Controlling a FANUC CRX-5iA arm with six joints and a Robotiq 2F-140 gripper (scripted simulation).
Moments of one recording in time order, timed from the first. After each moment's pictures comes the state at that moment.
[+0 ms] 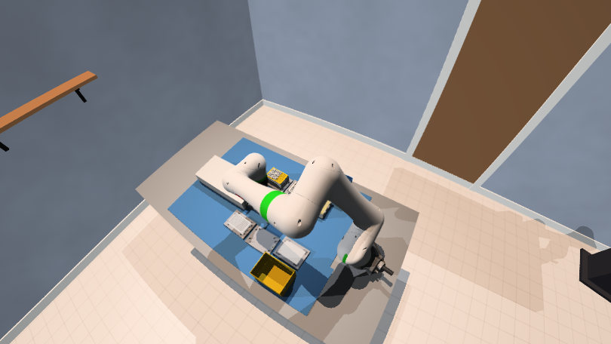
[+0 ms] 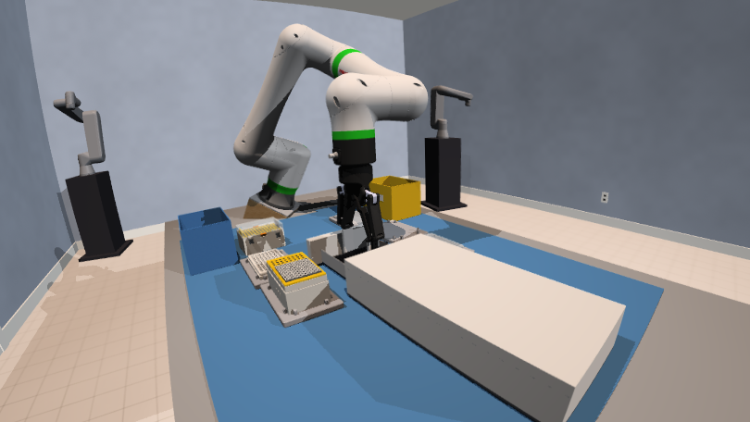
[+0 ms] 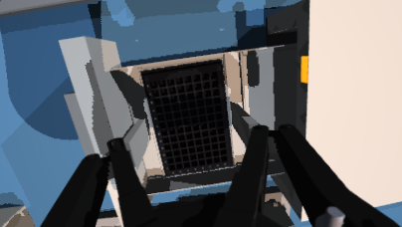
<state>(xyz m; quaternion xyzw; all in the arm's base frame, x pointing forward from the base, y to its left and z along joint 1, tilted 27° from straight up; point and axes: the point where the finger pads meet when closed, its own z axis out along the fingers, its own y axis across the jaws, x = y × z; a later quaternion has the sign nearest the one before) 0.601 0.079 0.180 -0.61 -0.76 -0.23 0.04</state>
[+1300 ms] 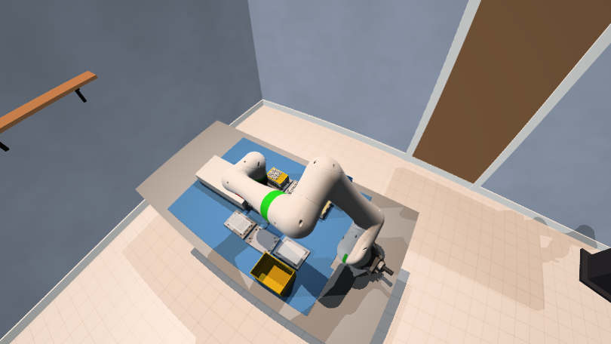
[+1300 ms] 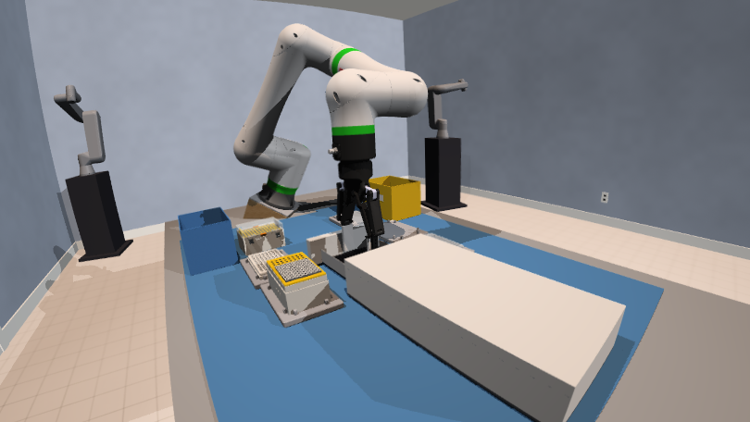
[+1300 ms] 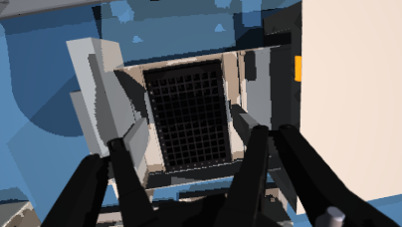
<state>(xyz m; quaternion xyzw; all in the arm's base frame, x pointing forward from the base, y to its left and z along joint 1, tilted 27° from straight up) 0.599 0.075 0.188 -0.61 -0.76 -0.23 0.04</state>
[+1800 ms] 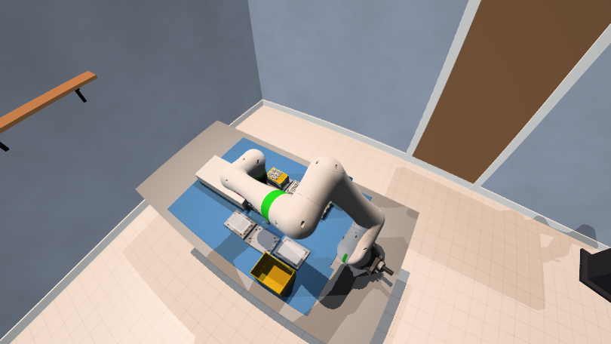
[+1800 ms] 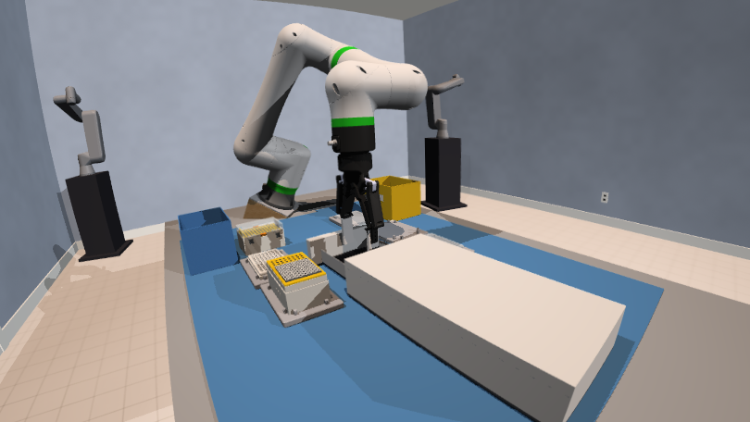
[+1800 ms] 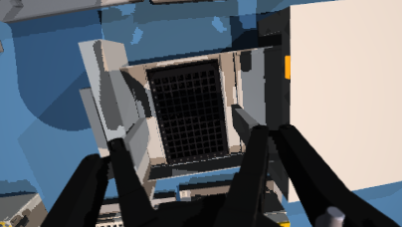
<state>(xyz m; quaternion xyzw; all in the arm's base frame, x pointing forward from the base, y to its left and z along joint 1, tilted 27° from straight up) 0.595 0.068 0.203 -0.61 -0.76 -0.23 0.04</state>
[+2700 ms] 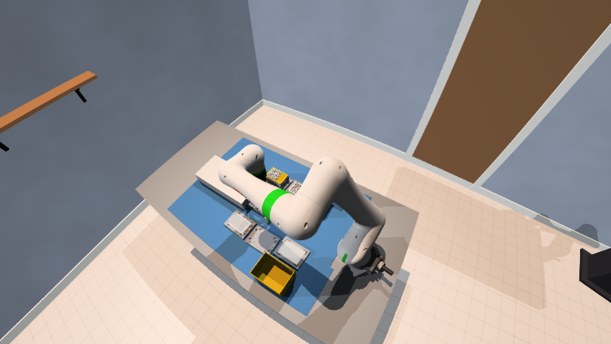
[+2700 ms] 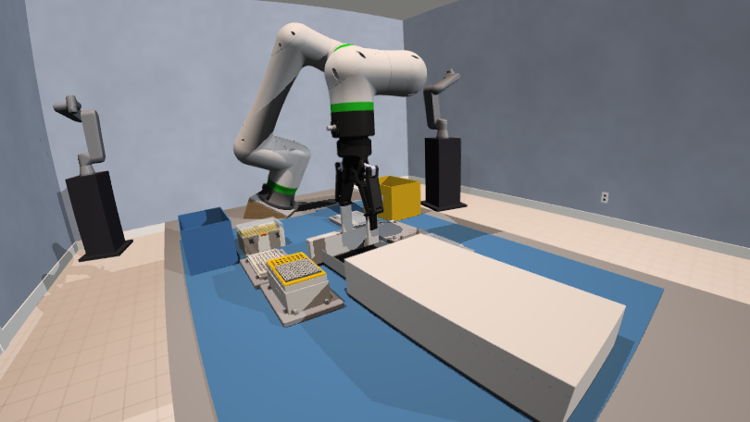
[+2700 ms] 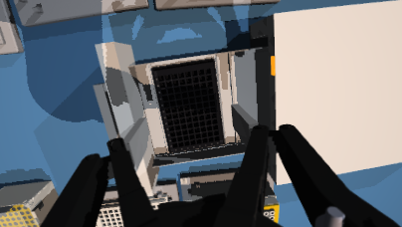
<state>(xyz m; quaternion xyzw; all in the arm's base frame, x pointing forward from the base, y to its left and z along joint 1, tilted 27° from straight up) 0.588 0.056 0.231 -0.61 -0.76 -0.23 0.04</state>
